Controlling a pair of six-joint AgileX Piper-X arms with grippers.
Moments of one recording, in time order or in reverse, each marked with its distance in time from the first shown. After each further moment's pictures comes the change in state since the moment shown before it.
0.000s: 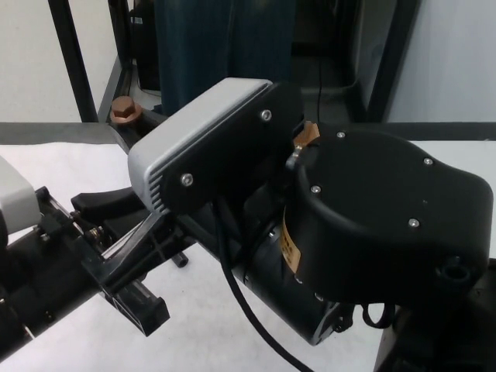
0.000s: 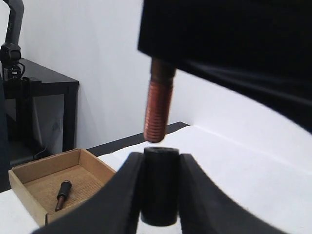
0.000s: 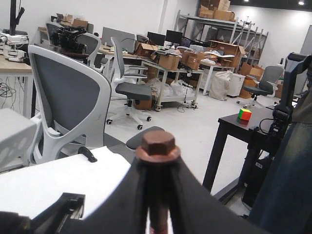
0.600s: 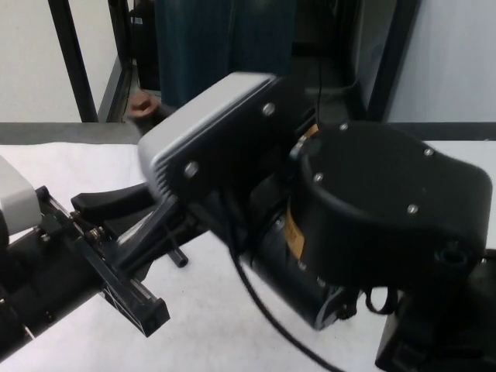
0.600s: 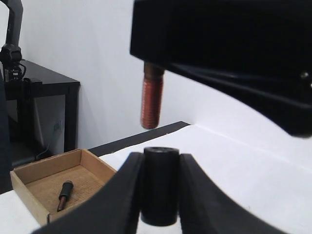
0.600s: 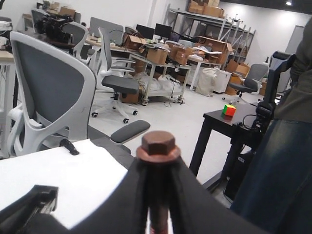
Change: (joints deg) left arm 0.0 0.0 0.0 0.1 0.0 0.7; right arm -2.6 0.0 0.0 0.4 1.6 0.4
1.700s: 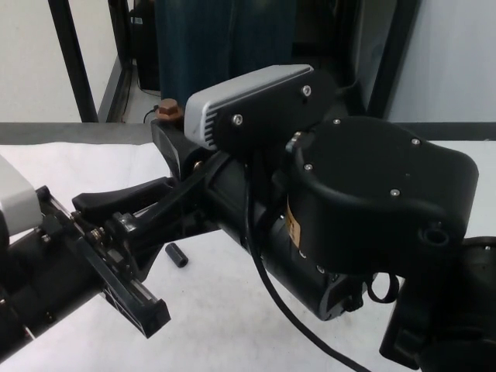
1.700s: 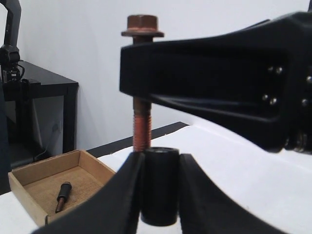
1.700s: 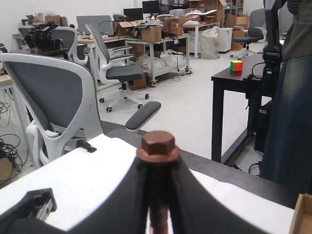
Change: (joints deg) left arm 0.0 0.0 0.0 -0.2 0.0 0.0; right arm -0.7 0.0 0.0 5.3 -0.1 17.0
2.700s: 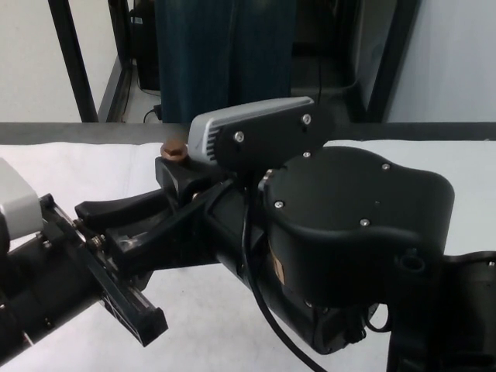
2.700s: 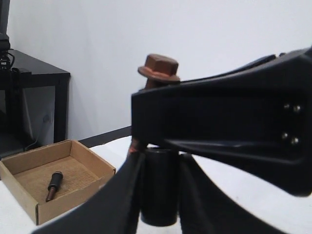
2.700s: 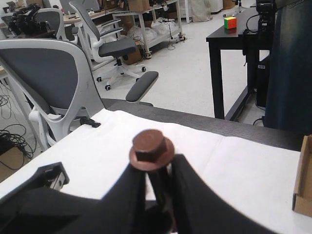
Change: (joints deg) left arm 0.1 0.0 0.3 1.0 2.1 -1.2; right arm 3.4 -0.6 0.1 8.6 3.4 10.7
